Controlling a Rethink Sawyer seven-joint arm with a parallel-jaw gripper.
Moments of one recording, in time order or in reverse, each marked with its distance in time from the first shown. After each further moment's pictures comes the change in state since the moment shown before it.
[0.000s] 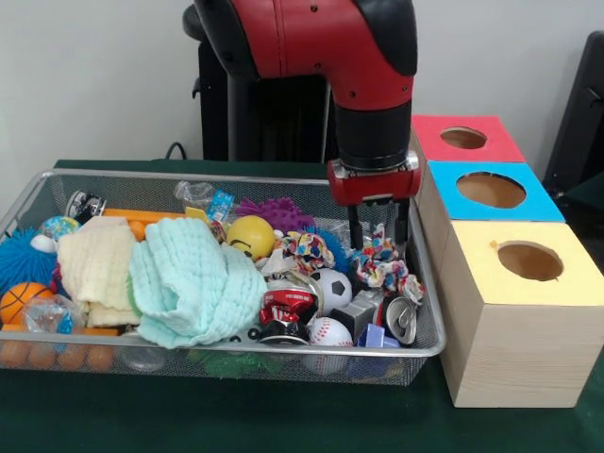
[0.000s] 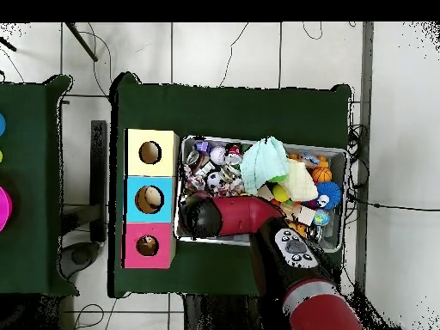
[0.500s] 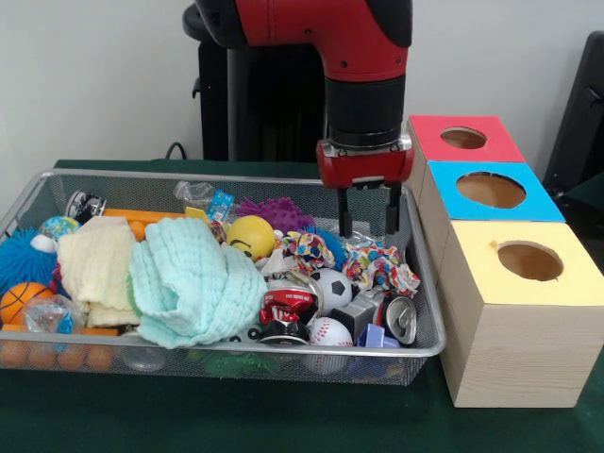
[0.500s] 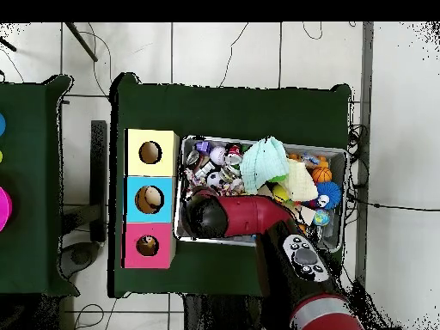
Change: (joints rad) arm -0.017 -0.071 -0.005 0.013 0.000 0.007 0.000
